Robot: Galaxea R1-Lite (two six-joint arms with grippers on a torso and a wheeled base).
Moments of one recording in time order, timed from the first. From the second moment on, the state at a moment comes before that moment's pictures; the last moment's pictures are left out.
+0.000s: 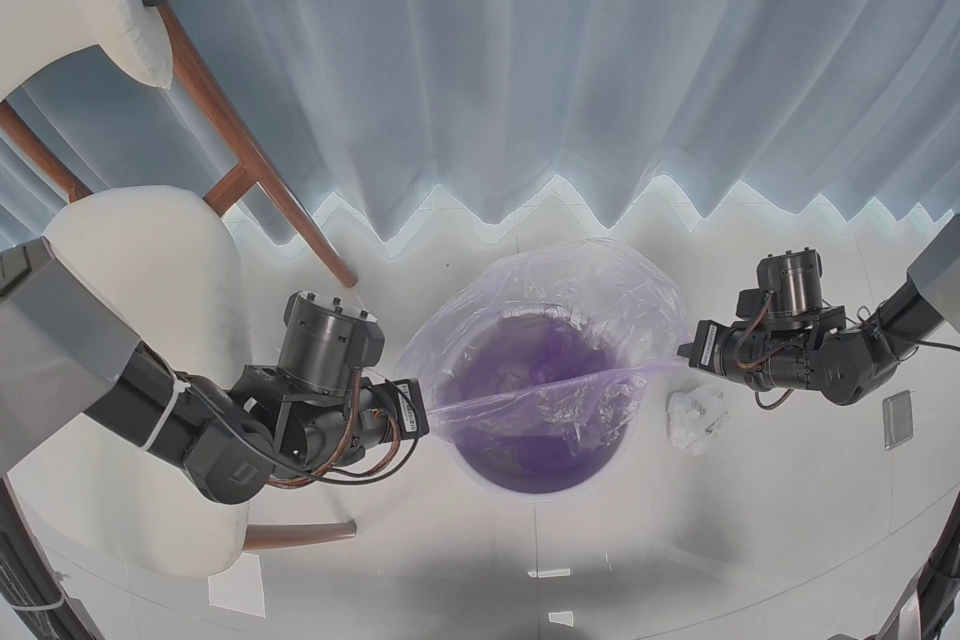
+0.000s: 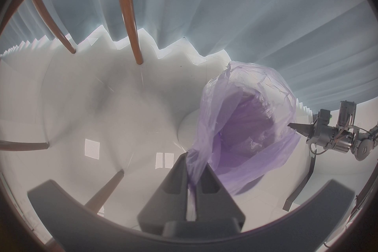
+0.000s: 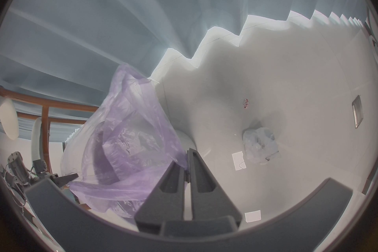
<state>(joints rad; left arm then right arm) -0.57 1.97 -0.82 -0.50 0.15 -0.57 0.09 2.02 -0.90 -0.48 0.14 0.45</state>
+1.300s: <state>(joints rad) -0.57 2.01 -0.66 -0.50 0.15 -0.49 0.22 2.15 -0.57 -0.77 0.16 0.44</state>
